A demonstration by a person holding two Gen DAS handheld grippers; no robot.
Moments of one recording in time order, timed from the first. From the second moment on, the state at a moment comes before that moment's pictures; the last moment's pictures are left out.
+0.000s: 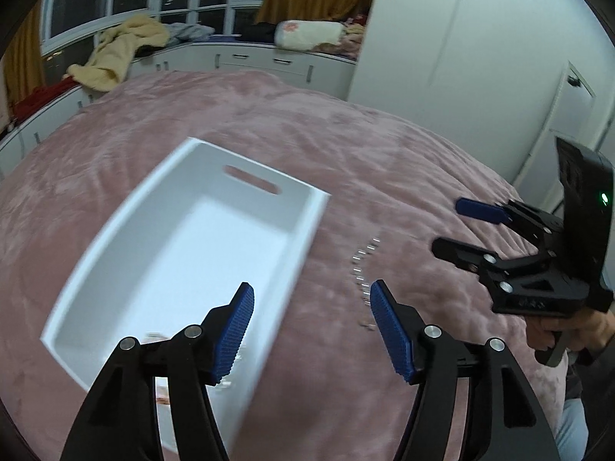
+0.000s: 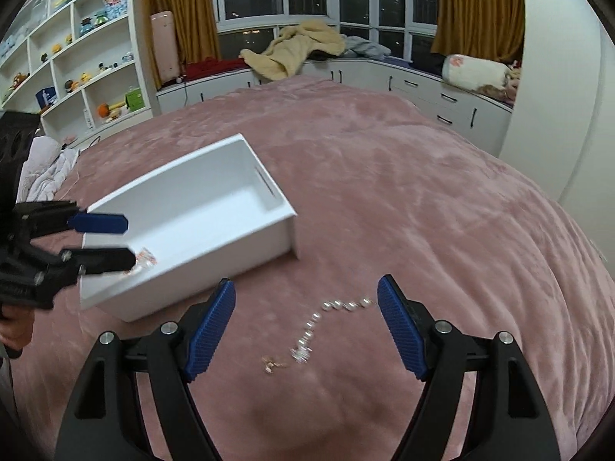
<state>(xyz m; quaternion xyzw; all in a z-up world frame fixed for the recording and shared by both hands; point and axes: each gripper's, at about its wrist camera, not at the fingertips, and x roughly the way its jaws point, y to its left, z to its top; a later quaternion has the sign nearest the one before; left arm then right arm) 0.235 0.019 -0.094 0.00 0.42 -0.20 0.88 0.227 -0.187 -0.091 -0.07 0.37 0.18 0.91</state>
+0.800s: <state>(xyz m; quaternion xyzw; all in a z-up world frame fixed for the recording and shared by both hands) 0.263 -0.093 -0.246 0.02 0.49 -0.21 0.85 0.290 -0.207 -0.195 -0.03 0.45 0.19 0.87</state>
